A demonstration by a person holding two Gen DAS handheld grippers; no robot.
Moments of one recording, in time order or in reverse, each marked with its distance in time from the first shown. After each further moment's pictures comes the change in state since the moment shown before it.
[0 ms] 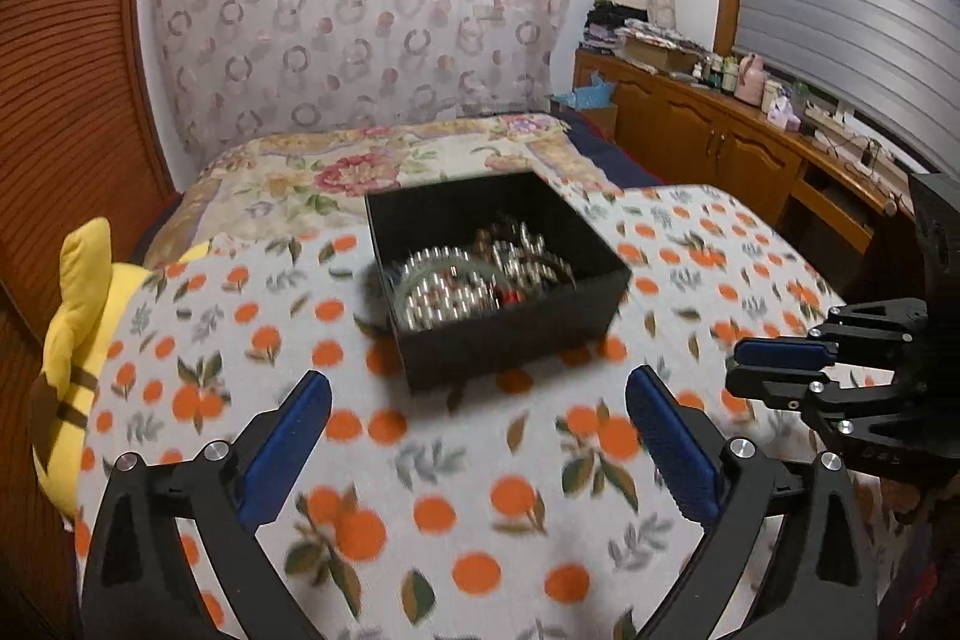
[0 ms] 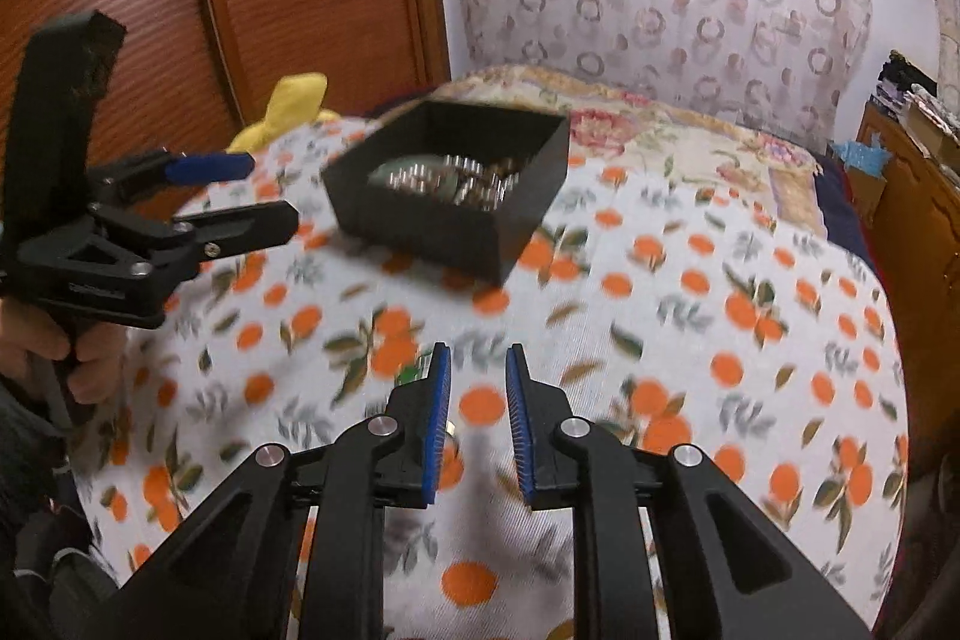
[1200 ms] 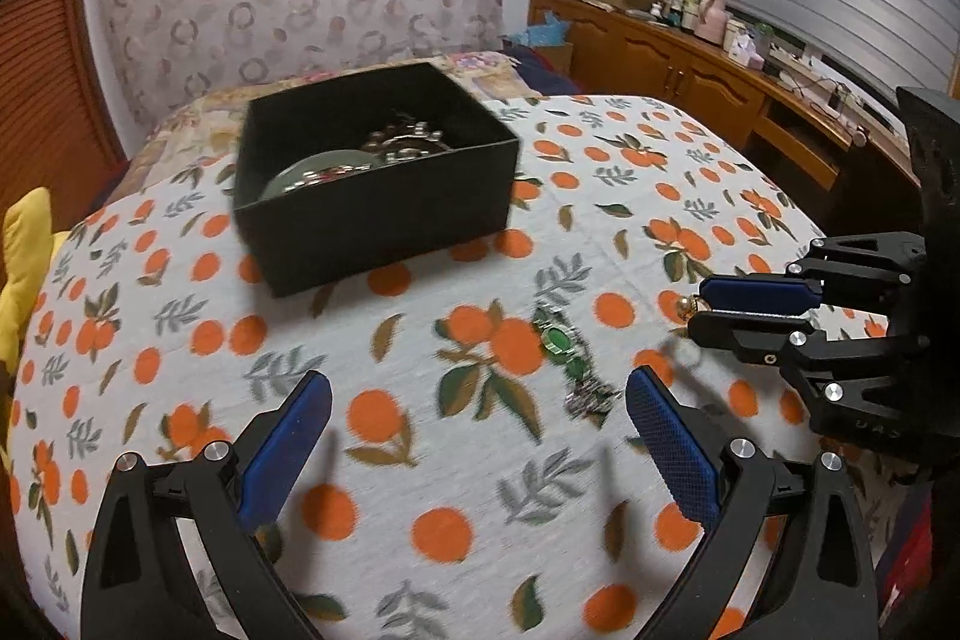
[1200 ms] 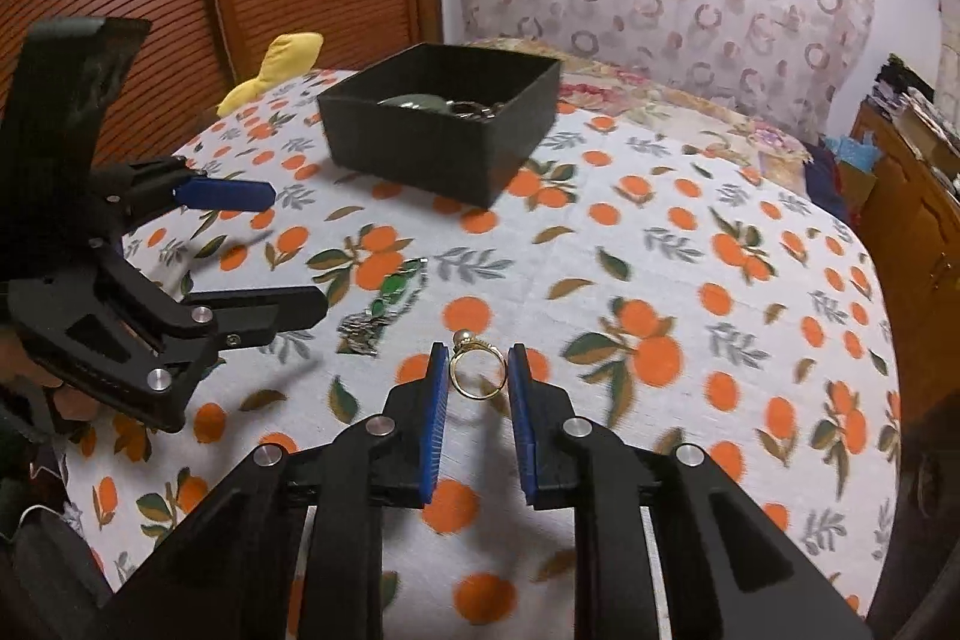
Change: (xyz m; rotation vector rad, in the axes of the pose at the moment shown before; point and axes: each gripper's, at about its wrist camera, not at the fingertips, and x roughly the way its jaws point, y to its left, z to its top) left arm 0.028 -0.048 -0.027 0.052 0.140 -0.101; right arm -0.004 -0.002 -0.029 -0.025 0.046 -0.043
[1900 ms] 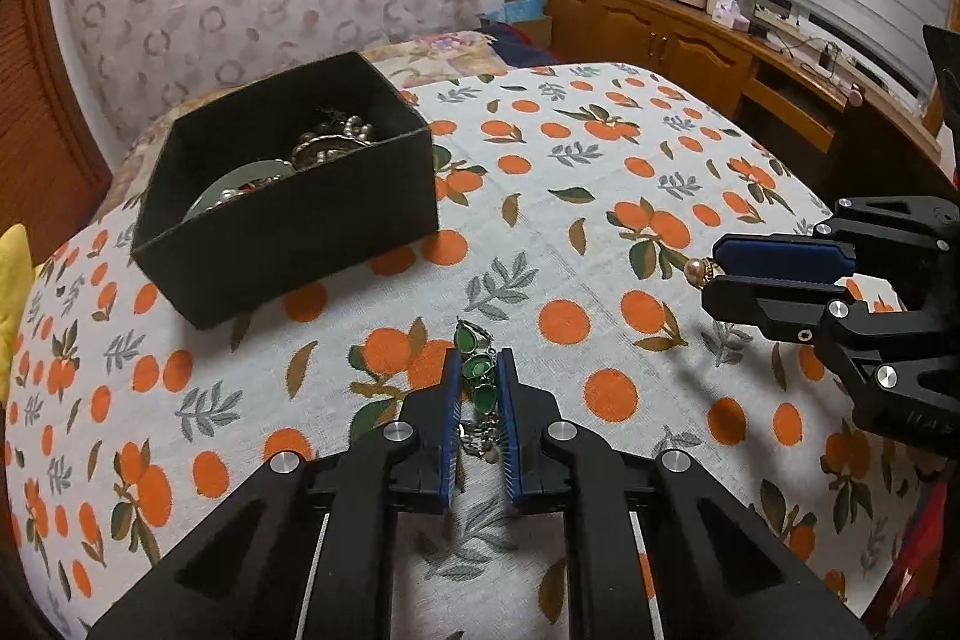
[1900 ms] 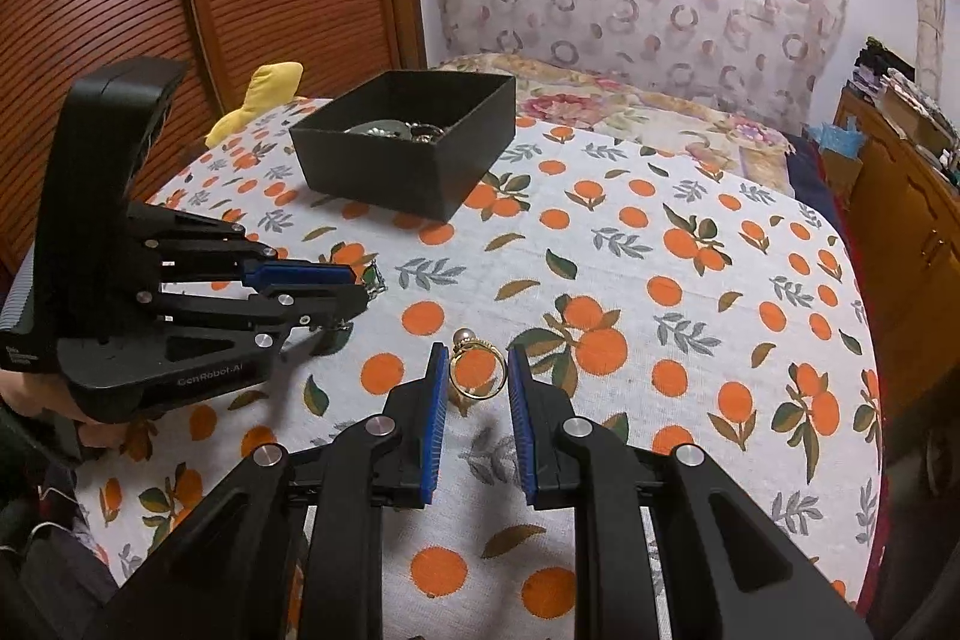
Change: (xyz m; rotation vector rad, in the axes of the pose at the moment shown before) left arm 0.022 -0.028 0.009 0.062 0.043 0.005; right arm -0.016 -0.019 -0.003 0.050 -0.039 -0.005
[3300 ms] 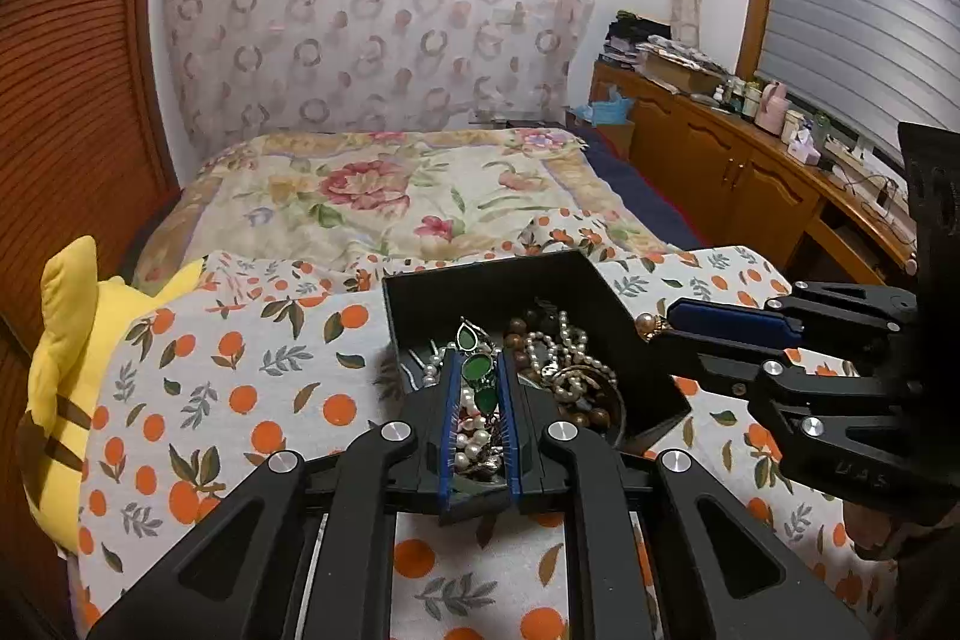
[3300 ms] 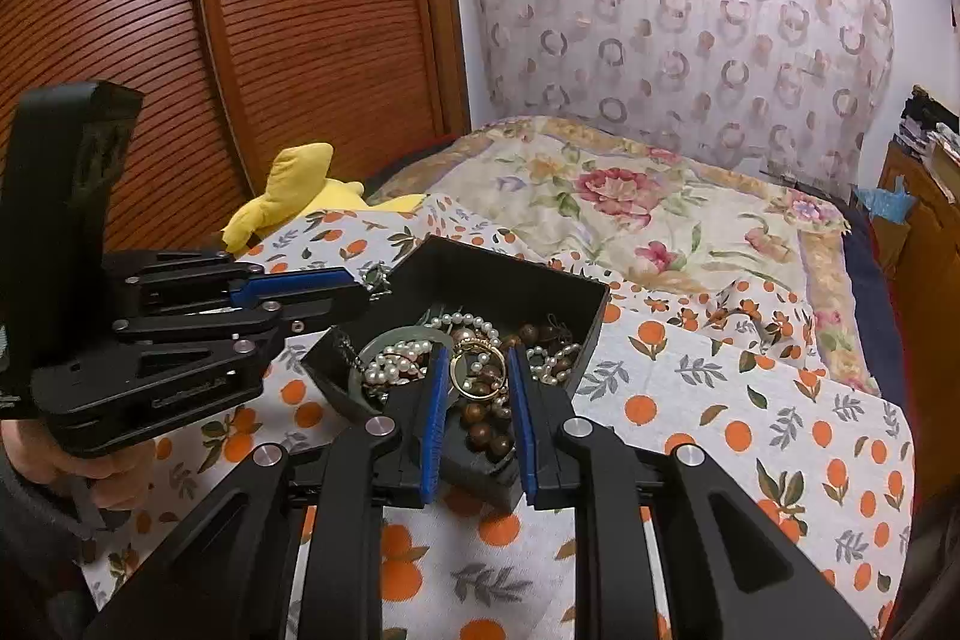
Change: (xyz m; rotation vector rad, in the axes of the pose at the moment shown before) left arm -0.037 0.112 0.069 -0.183 -0.189 0.100; right arm 0.061 0.024 0.137 -0.037 -0.107 0.096
